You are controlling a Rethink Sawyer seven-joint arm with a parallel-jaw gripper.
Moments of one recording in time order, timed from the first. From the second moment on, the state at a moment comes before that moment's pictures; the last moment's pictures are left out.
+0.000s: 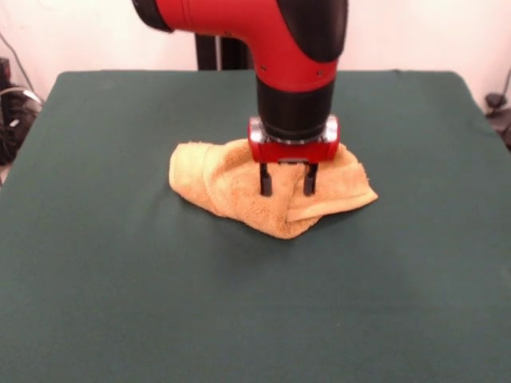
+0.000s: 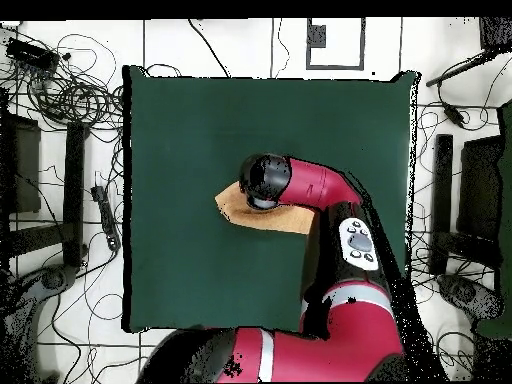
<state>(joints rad) -0.19 -0.39 0.00 1.40 0.00 0.65 1.57</state>
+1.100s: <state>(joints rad) -0.34 -0.61 0.00 1.88 -0.26 0.14 1.57</state>
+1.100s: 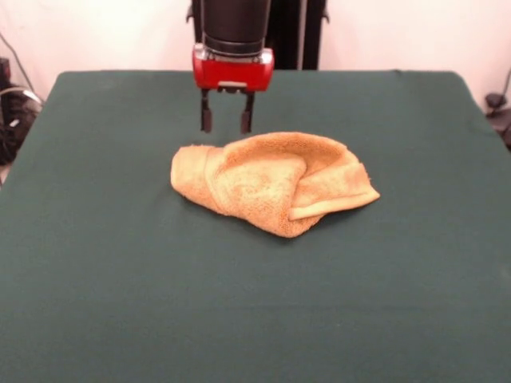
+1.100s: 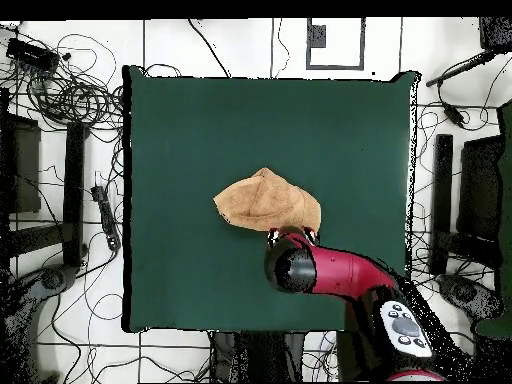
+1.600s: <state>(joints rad) -0.31 -0.63 0.00 1.91 -0.26 0.15 1.57</state>
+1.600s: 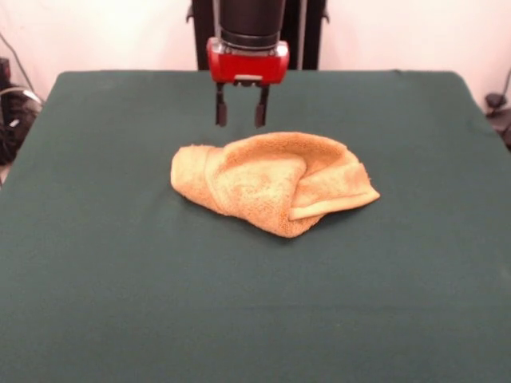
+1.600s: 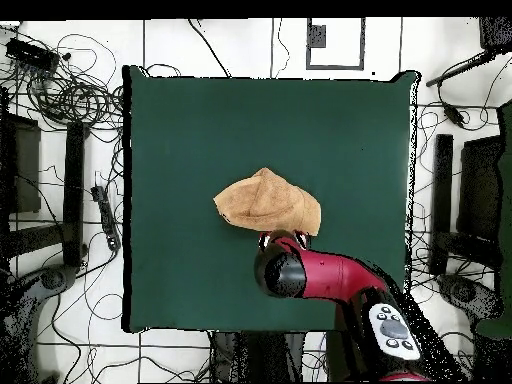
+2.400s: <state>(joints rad) -0.27 -0.72 0.00 1.82 -0.20 0.55 1.57</state>
